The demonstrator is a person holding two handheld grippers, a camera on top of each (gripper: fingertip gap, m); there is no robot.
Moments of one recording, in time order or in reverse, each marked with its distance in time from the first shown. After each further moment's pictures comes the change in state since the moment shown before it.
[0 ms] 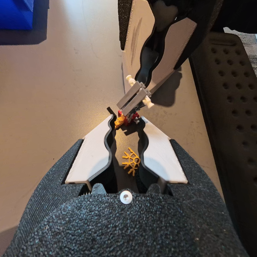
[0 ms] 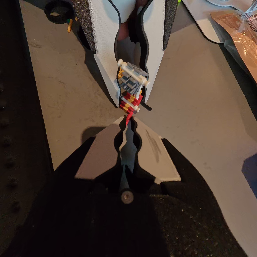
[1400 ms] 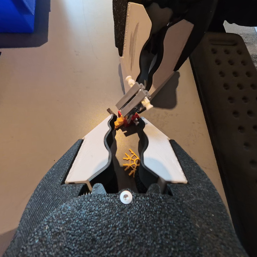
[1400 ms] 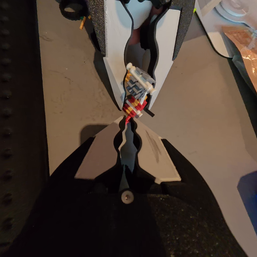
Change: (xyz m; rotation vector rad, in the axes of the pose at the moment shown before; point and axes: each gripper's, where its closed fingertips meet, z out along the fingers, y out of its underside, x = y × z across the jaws) left arm -0.001 -0.001 0.002 0.006 -0.007 0.011; right arm -0.003 -0.004 0.003 0.012 -0.063 -0.101
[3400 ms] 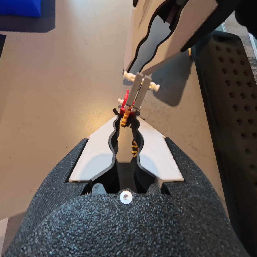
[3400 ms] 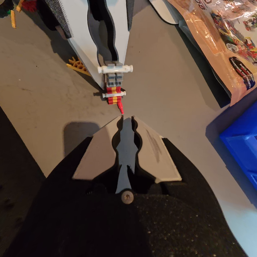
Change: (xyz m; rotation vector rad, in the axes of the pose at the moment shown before) left arm -0.012 0.008 -0.015 -0.035 0.035 -0.053; right arm 0.030 0.012 -0.025 -0.137 0.311 0.206
